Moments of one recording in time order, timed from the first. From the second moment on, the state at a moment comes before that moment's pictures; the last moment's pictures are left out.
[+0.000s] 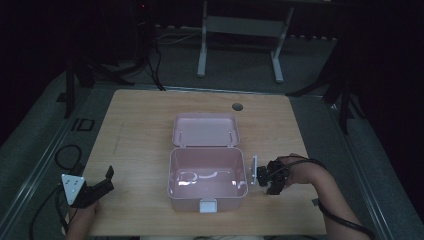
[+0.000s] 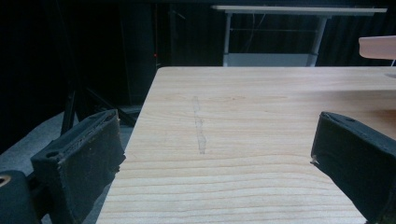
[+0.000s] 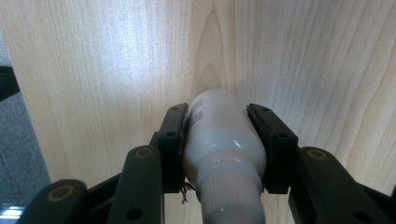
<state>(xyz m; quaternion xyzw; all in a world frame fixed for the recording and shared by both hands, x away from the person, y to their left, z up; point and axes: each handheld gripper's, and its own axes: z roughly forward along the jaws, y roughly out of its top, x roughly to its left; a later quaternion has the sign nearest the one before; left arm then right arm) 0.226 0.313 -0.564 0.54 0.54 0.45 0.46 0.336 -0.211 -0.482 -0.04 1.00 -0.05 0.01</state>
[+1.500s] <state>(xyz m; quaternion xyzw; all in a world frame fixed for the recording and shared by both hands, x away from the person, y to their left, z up) 0.226 0.313 -0.564 0.54 0.54 0.45 0.46 0.323 -0.186 -0.402 -0.04 1.00 -0.06 0.02</state>
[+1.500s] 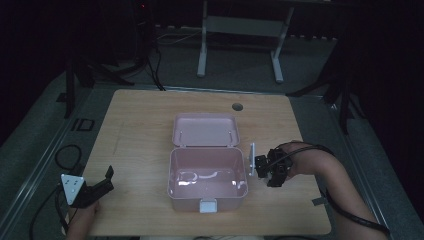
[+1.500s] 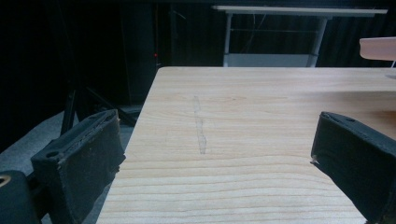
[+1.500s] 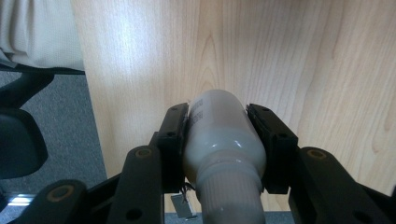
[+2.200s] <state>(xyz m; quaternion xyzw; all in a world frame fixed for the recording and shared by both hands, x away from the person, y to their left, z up) 0.226 0.313 -0.564 0.54 0.54 0.45 0.46 0.317 -0.157 -0.373 -0.05 1.00 -0.06 0.04</state>
